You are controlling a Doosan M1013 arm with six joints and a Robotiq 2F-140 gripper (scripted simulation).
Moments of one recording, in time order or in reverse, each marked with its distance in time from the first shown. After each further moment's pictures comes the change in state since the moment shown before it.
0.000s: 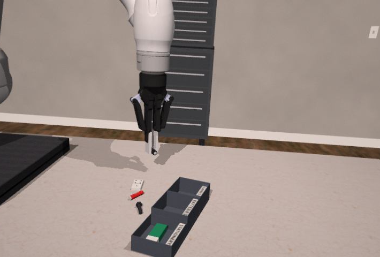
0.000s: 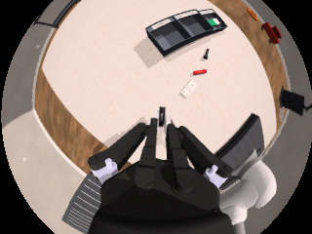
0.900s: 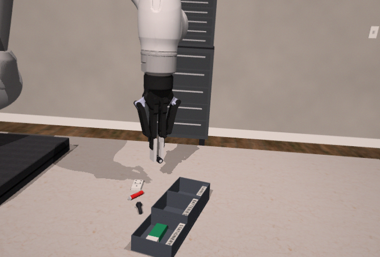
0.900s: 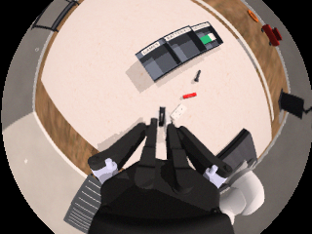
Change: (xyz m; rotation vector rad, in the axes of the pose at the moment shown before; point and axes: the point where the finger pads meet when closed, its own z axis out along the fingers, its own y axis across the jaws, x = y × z) arm 0.074 0.020 -0.007 0.000 0.000 0.000
